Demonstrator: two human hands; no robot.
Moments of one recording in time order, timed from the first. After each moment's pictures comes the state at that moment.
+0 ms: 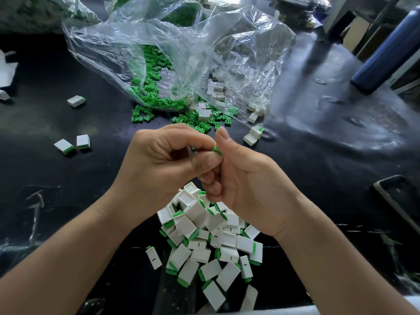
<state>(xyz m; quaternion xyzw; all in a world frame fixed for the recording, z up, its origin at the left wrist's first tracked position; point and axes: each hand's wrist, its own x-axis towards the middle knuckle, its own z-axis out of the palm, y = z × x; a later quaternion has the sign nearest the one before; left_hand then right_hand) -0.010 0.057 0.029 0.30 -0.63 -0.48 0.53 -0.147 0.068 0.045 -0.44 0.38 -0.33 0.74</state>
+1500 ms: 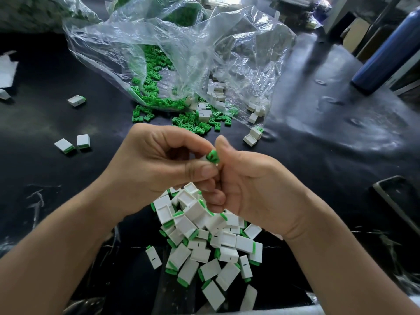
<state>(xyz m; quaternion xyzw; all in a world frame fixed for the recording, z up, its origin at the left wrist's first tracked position) 0.000 0.058 0.045 0.30 -0.61 -0.57 0.46 -0.156 0.066 0.047 -0.43 0.32 -0.26 0.80</state>
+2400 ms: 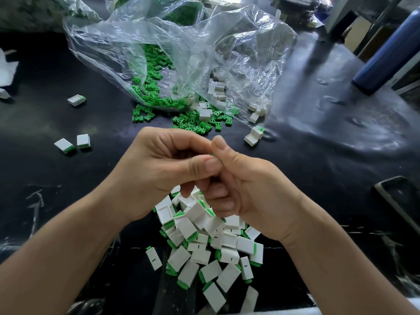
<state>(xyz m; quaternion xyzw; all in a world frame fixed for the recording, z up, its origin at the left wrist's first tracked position) -0.001 0.060 0.043 0.29 -0.61 -0.59 0.44 -0.156 0.068 0.042 -0.51 0.36 -0.23 0.75</state>
